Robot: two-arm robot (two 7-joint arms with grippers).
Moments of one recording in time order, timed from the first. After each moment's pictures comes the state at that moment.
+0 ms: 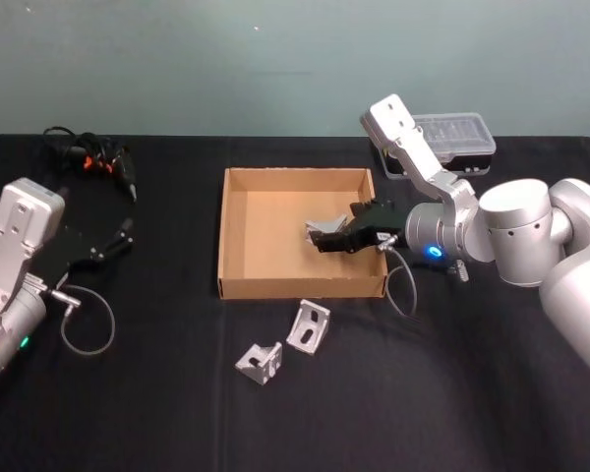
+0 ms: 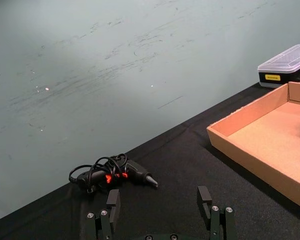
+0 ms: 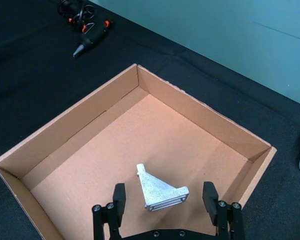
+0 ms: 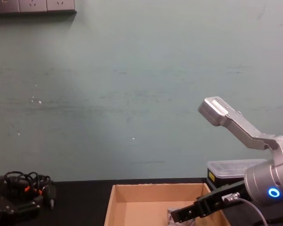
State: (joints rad) left arm -0.20 0.60 0.45 -1.41 -0.25 -0.12 0.03; right arm 0.68 0.28 -0.59 -1.03 0.26 0.45 0.47
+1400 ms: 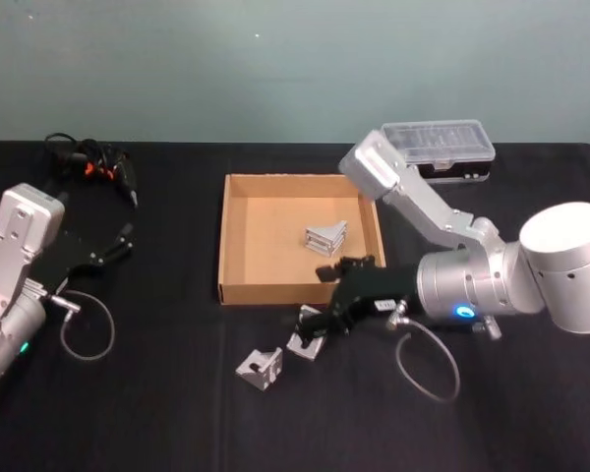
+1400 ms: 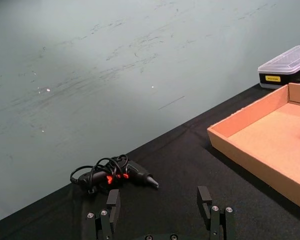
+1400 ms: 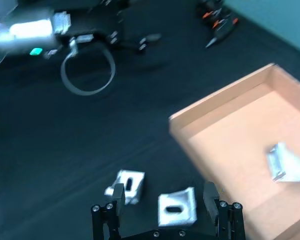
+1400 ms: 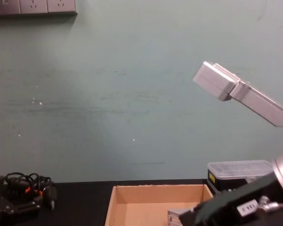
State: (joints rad) left arm -0.20 0.60 0.45 -1.41 -0.25 -0.12 0.03; right arm 0.49 0.53 -0.63 -1.65 0.35 0.70 0.63
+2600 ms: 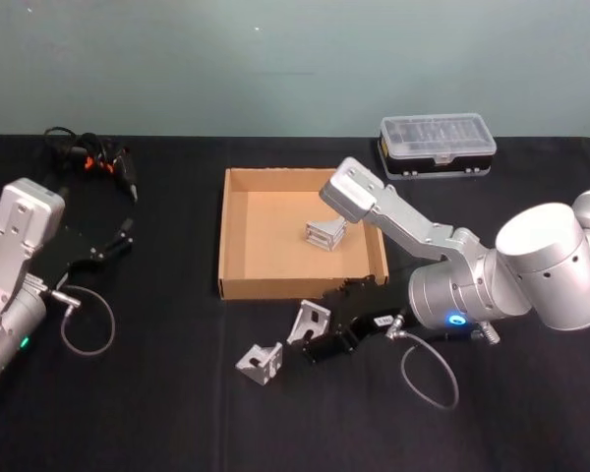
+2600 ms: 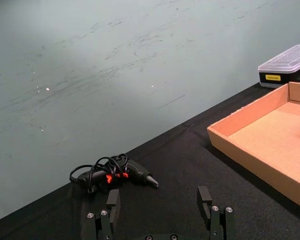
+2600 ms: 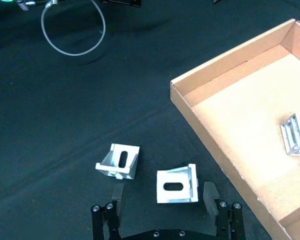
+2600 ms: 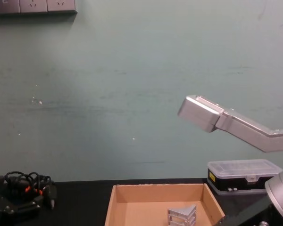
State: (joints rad) left arm -0.20 0.60 0.45 -1.41 -0.25 -0.12 0.03; right arm 0.56 0.54 -0.74 -1.59 0.34 0.76 0.62
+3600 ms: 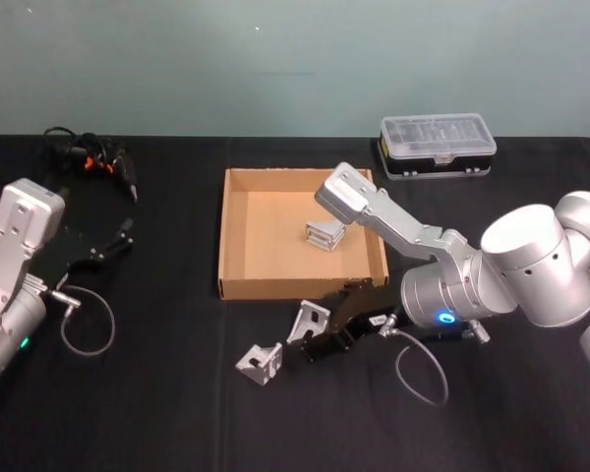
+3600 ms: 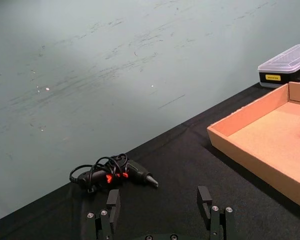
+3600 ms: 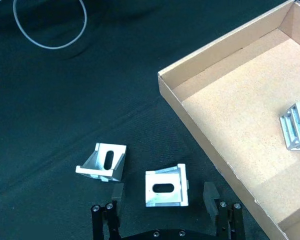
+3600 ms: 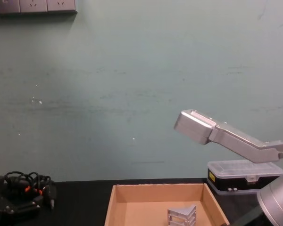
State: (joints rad) left arm -0.20 0.60 0.45 -1.41 -0.25 -0.12 0.03; right arm 0.59 0.50 -0.76 -1.50 0.33 0.76 0.61
